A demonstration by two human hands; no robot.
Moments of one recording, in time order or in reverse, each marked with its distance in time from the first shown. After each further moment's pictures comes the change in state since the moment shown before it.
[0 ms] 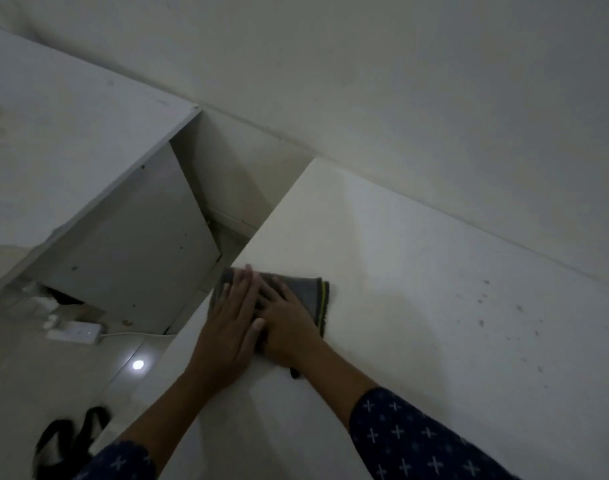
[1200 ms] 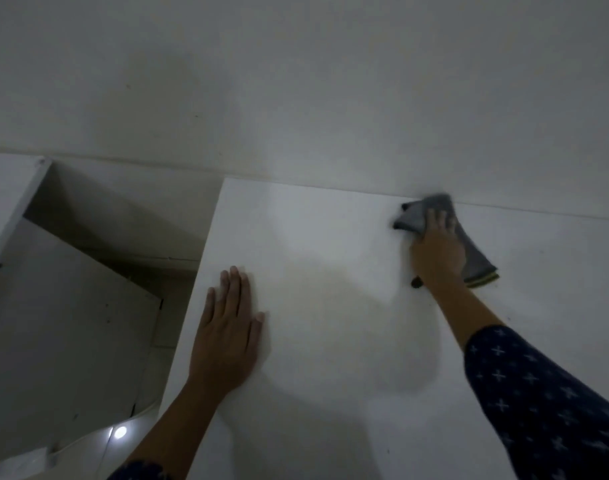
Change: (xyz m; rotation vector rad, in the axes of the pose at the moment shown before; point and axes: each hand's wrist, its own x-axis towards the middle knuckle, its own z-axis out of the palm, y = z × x) left_hand 0.122 -0.010 0.041 0.250 -0.218 0.210; right_hand -0.121 0.229 -0.079 0.063 0.269 1.567
